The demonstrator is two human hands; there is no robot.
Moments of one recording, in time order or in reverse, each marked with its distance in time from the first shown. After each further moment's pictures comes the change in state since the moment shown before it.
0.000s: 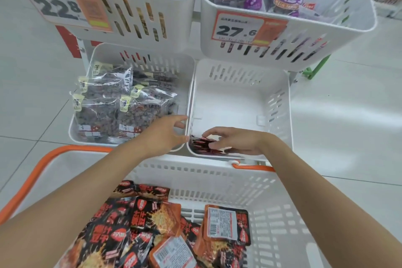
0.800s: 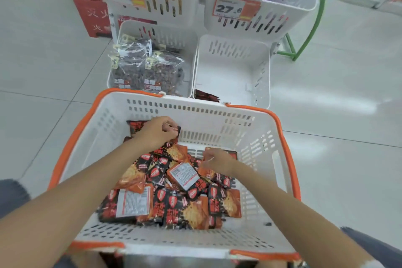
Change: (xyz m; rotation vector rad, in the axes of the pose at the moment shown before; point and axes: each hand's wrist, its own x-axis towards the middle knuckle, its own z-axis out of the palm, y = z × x) left_hand -0.152 -0.043 0.040 -0.066 0.072 -0.070; right_hand -0.086 0.061 0.203 -0.250 0.260 0.131
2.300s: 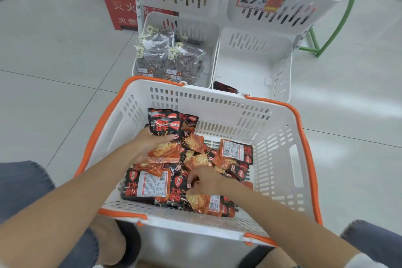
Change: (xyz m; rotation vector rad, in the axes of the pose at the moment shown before) left_hand -0.047 -0.058 -0.004 -0.665 0.012 -0.412; right_hand -0.020 -0.032 0.087 -0.289 -0.198 -0.235
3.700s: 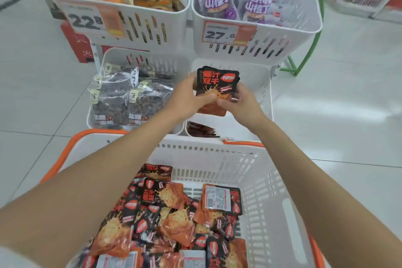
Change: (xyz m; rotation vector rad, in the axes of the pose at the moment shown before) left_hand 0.098 0.210 0.132 0.421 0.074 0.868; right_hand 0.002 0.045 -0.289 0.582 0.935 -0.200
